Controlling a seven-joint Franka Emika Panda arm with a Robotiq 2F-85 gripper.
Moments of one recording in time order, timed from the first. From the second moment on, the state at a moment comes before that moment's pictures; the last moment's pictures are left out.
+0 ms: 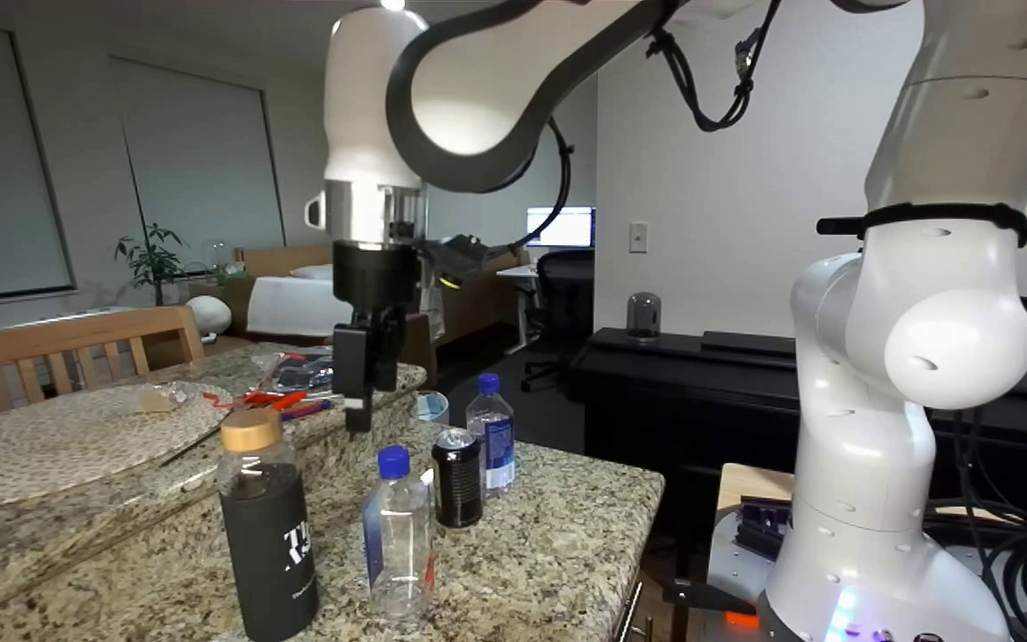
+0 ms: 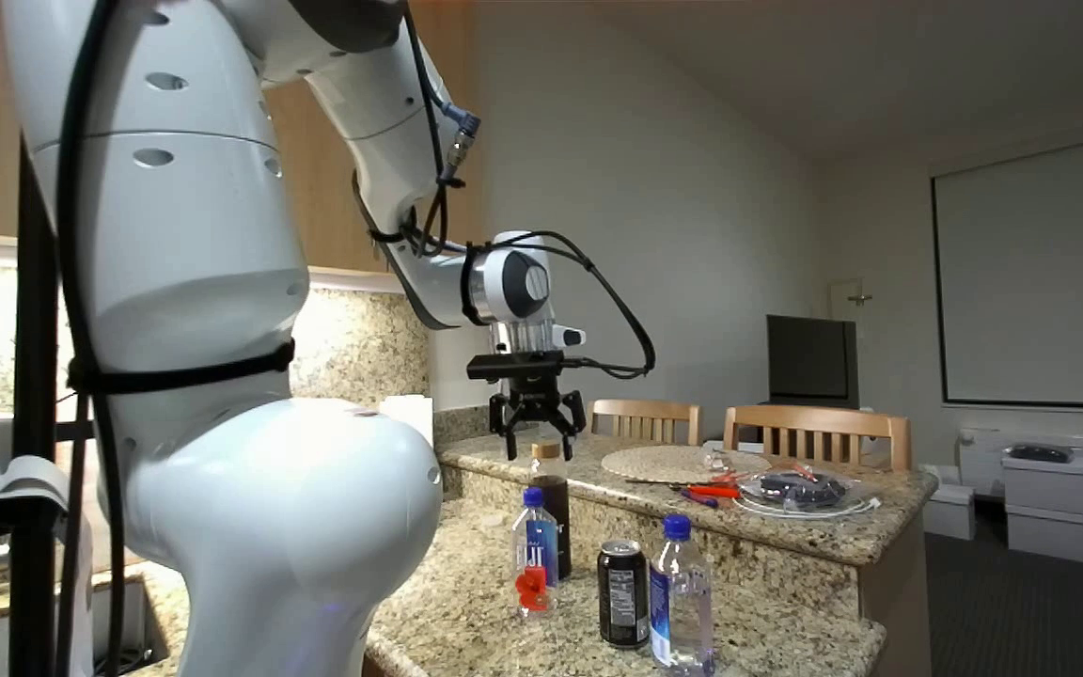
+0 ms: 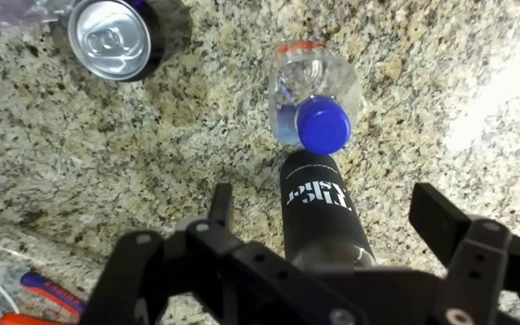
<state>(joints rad) 0.23 -0.23 0.21 -2.40 0.03 2.31 -0.02</state>
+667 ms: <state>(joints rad) 0.23 -0.02 0.21 -2.33 0.05 2.38 0.03</state>
